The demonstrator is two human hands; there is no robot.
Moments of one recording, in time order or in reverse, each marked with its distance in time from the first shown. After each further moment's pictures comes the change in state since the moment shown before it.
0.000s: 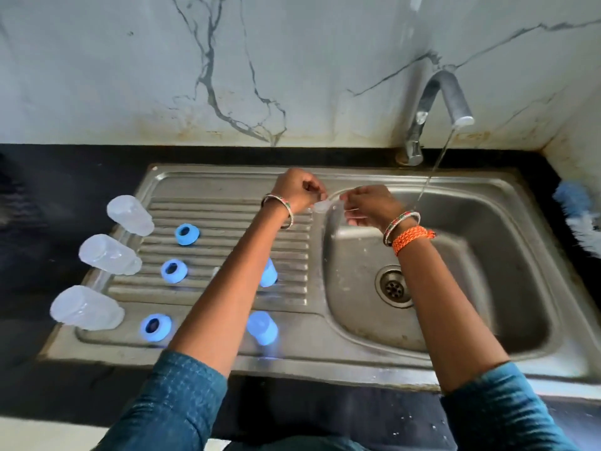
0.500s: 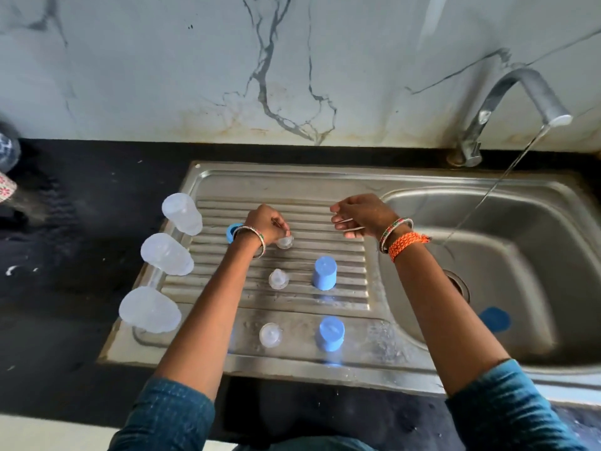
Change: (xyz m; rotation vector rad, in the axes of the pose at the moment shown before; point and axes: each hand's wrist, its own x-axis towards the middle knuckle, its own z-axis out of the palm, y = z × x) left_hand -0.038 -0.149 -0.097 0.212 -0.035 -0.244; right_hand -0.005 -0.024 0.121 -0.009 -0.153 0.050
